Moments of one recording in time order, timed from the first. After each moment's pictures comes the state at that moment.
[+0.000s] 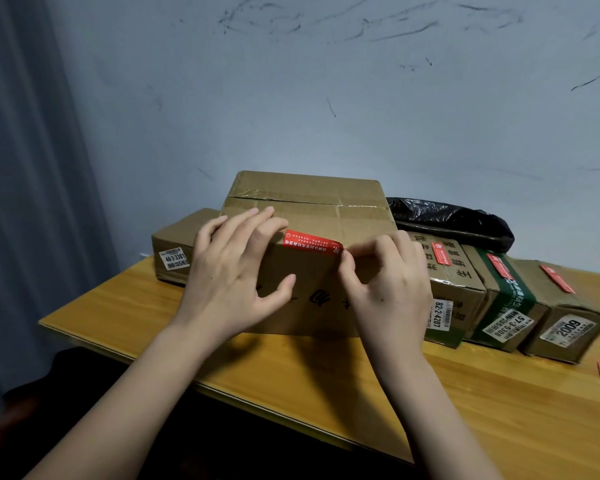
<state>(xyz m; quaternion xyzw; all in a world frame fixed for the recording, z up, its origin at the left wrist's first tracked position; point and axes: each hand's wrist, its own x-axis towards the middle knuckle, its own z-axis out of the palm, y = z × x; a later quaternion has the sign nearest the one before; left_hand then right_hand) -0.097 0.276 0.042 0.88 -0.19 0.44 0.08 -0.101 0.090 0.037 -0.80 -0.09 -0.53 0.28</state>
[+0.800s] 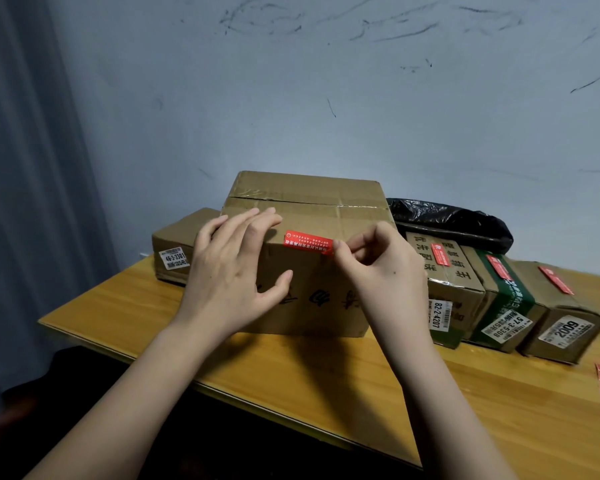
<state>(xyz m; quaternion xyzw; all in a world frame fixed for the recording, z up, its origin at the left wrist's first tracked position) -0.094 0.276 0.040 0.87 -0.18 0.45 0.08 -0.108 0.091 0.063 -0.83 -0.06 -0.34 0.44</state>
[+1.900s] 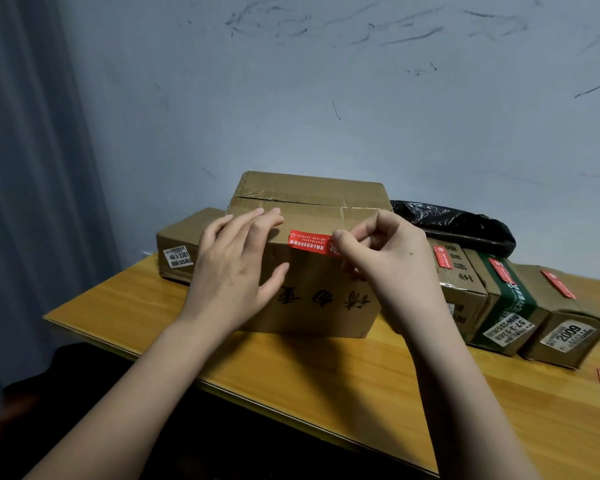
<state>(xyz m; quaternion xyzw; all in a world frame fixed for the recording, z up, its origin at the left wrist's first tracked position) -0.092 0.277 0.039 0.86 -0.16 0.48 0.08 -0.114 0.090 0.087 -0.80 -0.11 -0.25 0.54</state>
